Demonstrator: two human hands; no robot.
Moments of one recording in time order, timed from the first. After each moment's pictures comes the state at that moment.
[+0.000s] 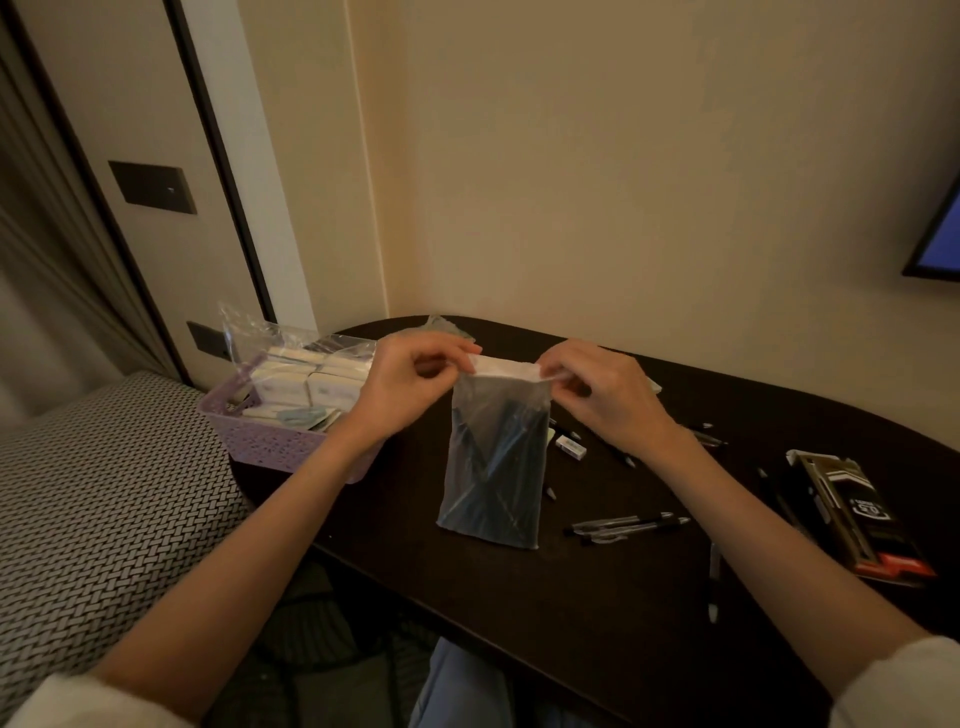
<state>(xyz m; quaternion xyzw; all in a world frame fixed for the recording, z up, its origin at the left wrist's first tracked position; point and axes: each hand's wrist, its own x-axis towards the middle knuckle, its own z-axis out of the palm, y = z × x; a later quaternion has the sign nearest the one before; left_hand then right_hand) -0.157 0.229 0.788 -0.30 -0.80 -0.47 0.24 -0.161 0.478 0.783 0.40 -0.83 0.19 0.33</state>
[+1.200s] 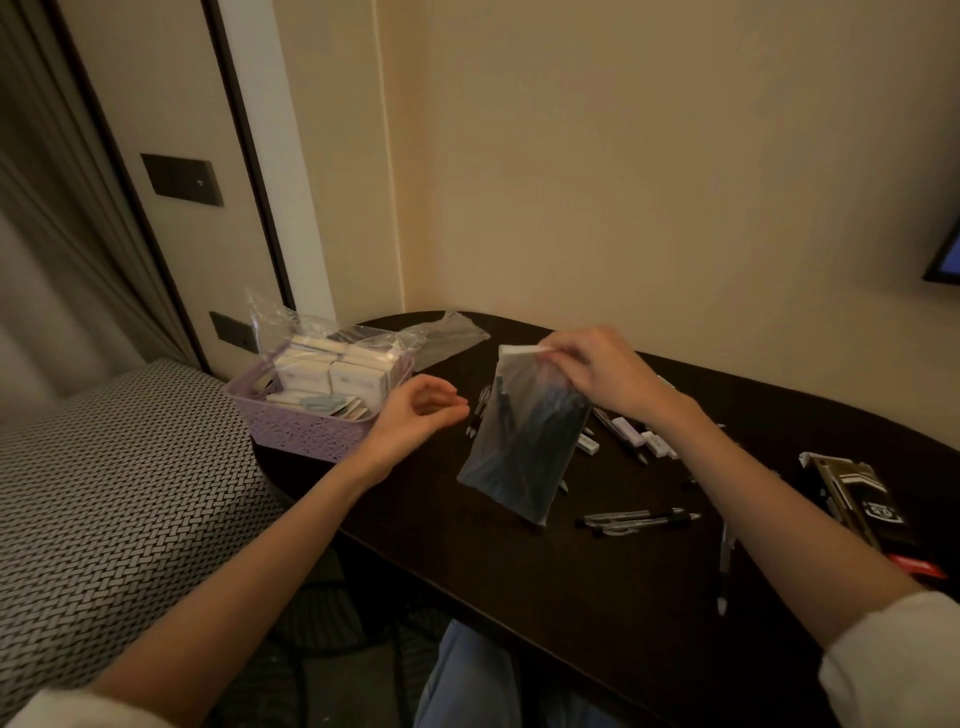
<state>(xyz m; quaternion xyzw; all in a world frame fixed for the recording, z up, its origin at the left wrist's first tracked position) -0.141 0.211 0.740 -0.06 -0.80 -0.60 0.02 -0.163 0.456 0.813 0.32 -0.91 0.23 0.14</state>
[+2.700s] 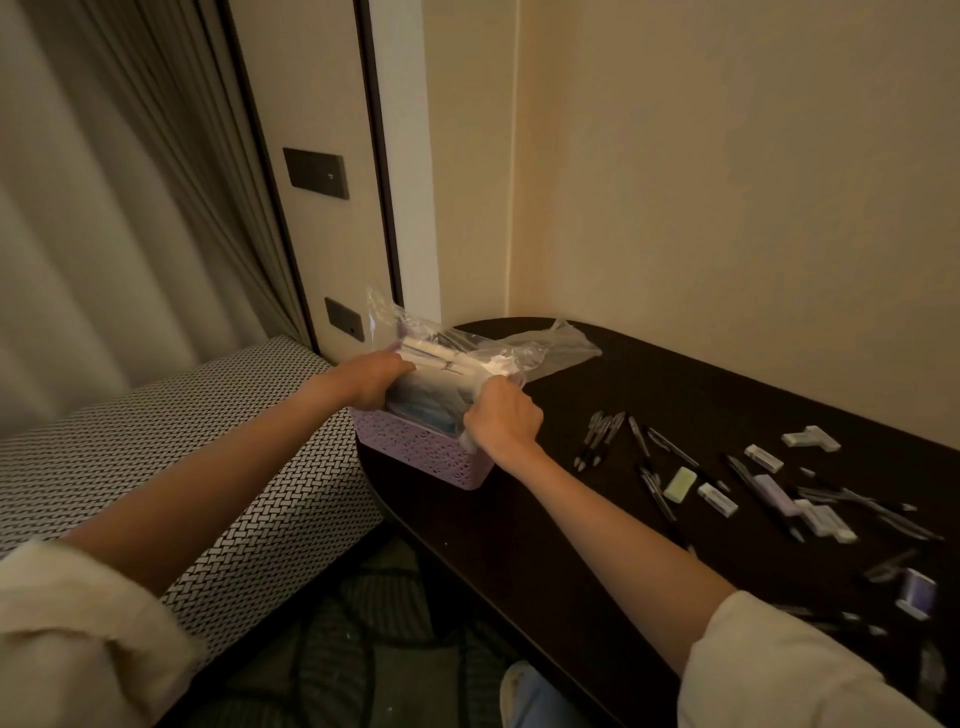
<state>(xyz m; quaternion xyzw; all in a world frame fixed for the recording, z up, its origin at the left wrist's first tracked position) -0.219 0.016 0.767 -0.07 -1.00 0.03 -0.05 -0.207 0.216 0.748 0.12 -0.96 0.27 0.03</state>
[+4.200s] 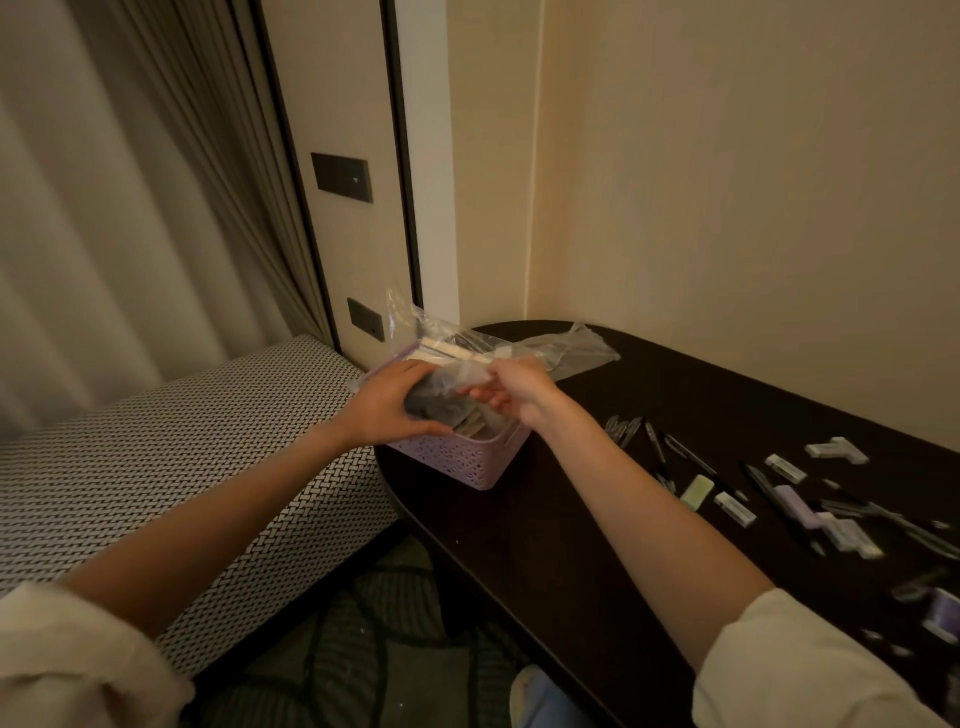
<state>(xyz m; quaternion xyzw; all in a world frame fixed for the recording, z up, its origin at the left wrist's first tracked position) -0.181 0.025 0.734 -0.15 -0.96 -0.18 0.16 -0.230 0.219 0.780 0.02 -0.69 0.68 -0.24</state>
